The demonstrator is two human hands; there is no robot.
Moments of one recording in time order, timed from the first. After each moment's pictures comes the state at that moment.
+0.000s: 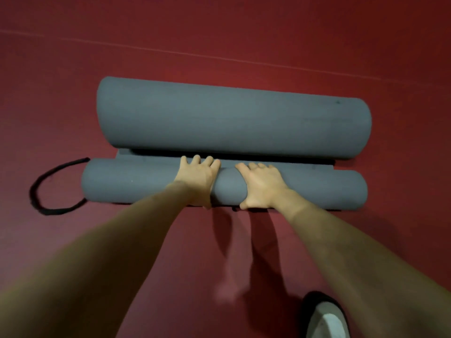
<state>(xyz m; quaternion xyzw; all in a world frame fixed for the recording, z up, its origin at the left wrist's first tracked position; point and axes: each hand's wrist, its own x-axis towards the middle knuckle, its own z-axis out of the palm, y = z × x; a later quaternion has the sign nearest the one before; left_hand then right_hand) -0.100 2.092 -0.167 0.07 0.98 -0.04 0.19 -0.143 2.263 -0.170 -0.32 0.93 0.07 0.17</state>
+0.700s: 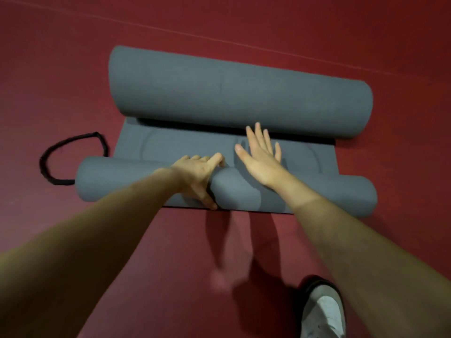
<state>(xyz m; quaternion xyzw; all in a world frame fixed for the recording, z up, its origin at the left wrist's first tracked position) -0.066 2.070 -0.171 0.10 0.96 0.12 0.24 -0.131 2.245 -0.166 -0.17 0.94 -0.20 0.21</state>
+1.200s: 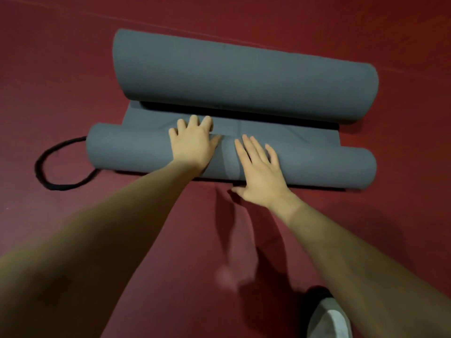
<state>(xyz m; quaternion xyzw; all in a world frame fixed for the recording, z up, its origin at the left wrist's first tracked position) -0.115 2.078 -0.171 -0.16 0.98 0.14 -0.02 -0.119 2.252 -0.188 -0.34 0.94 0.00 0.06</state>
